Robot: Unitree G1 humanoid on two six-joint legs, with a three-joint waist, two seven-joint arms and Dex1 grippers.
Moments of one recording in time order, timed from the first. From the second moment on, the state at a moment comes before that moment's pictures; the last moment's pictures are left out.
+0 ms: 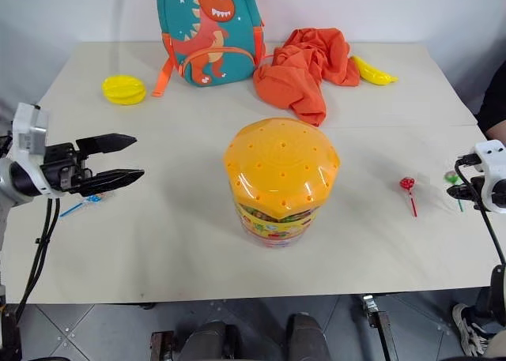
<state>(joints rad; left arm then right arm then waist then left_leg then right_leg) -0.45 0.91 0.35 0.05 -0.67 0.54 -1.20 -0.89 -1.07 0.07 1.04 0.08 0.54 0.91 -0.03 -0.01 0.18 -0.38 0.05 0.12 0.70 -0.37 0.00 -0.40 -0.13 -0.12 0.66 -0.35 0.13</state>
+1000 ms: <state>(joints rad) -0.12 0.84 0.51 -0.05 -0.75 0.49 -1.20 -0.21 -1.02 -0.18 -0.03 0.45 0.40 1.43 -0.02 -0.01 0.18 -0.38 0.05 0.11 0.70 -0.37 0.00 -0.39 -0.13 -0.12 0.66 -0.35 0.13</state>
